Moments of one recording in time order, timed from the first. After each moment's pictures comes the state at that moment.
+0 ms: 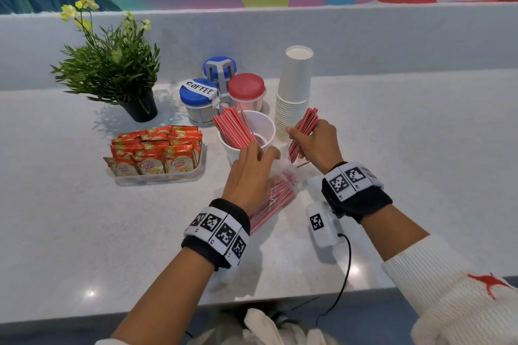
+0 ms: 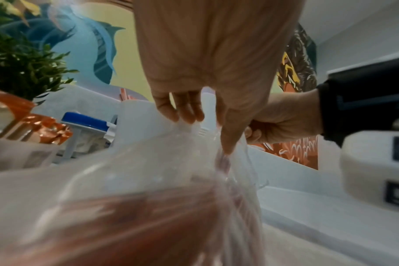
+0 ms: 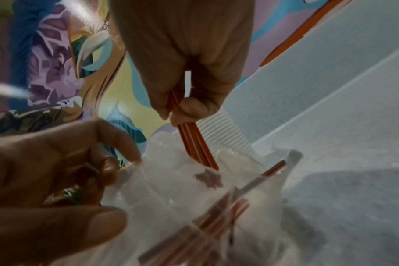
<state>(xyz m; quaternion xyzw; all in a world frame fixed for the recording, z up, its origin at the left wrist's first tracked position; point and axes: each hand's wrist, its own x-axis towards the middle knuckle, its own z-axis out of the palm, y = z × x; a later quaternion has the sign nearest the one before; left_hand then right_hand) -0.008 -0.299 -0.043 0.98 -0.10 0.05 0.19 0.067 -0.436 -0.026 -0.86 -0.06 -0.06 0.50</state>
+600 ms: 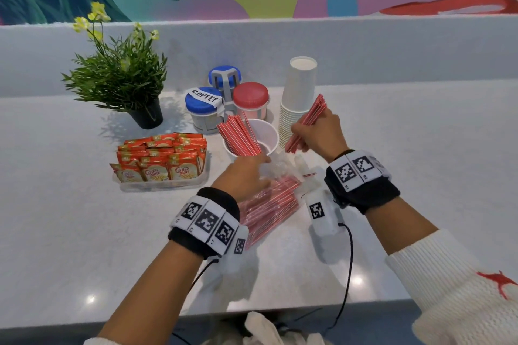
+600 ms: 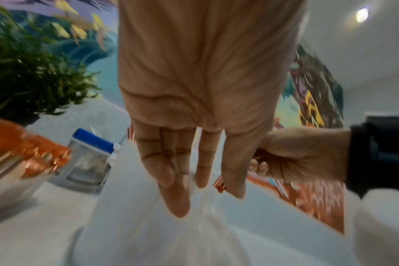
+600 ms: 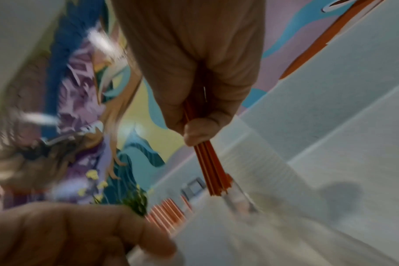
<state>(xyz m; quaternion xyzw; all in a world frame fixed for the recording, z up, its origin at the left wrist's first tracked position) 0.003 -0.280 -0.008 0.95 -0.02 -0.13 0.29 0.083 -0.428 0.005 -0.88 -0.04 -0.04 0.47</state>
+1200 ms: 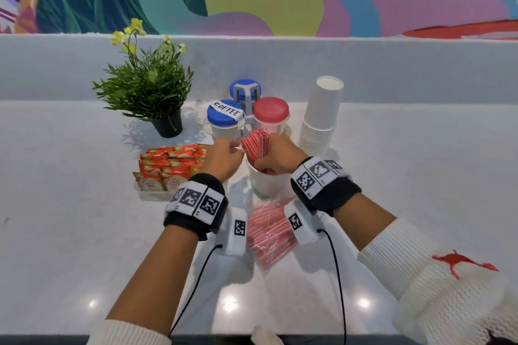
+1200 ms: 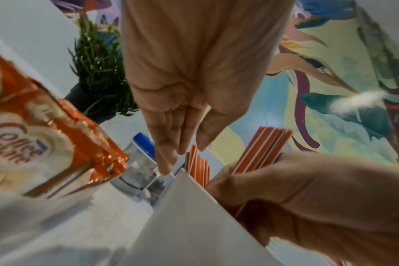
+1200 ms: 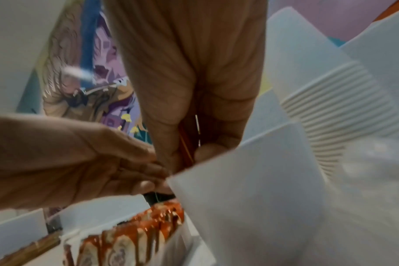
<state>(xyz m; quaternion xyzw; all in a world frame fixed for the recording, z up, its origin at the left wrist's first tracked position) 0.040 -0.214 0.001 0.87 0.16 0.01 0.47 0.085 -0.336 0.006 -0.93 -0.23 0.11 0.27</state>
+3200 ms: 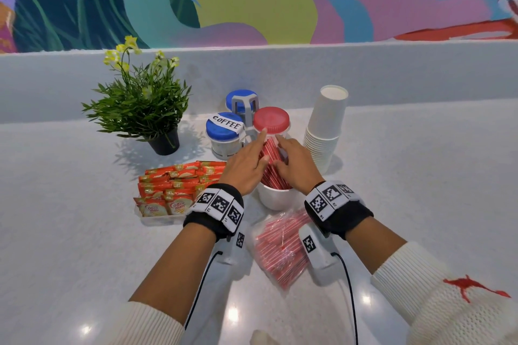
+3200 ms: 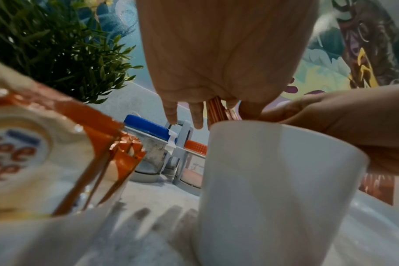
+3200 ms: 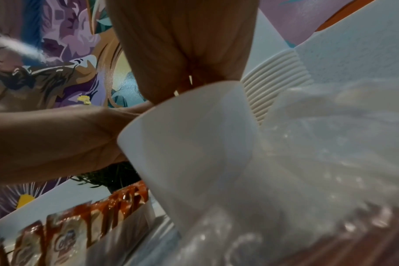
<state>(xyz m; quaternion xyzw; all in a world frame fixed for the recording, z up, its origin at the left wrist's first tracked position) 0.083 -0.207 -0.032 0.96 -0.08 -0.01 0.28 0.095 -0.341 -0.021 -0.92 -0.17 -0.03 0.35</state>
